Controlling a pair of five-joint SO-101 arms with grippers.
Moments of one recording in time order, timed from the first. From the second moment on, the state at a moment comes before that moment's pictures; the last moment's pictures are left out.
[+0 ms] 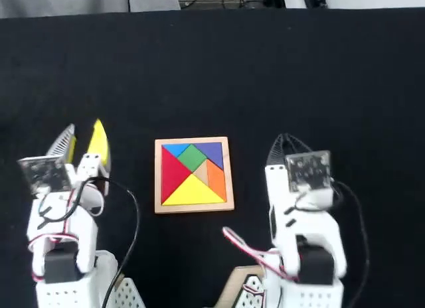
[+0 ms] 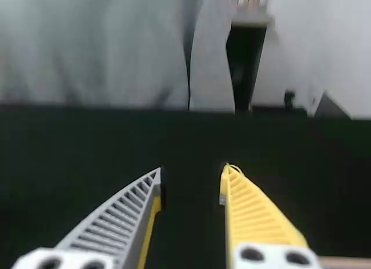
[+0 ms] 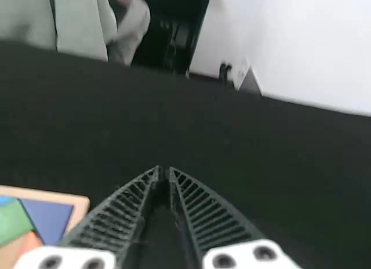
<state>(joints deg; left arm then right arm) -10.7 -104.4 85.8 39.5 -1.5 3.2 -103.4 82.7 48.0 12.7</state>
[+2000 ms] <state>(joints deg) -11.3 -104.2 96.2 72.7 2.4 -6.4 -103.3 96.7 74.4 -15.1</state>
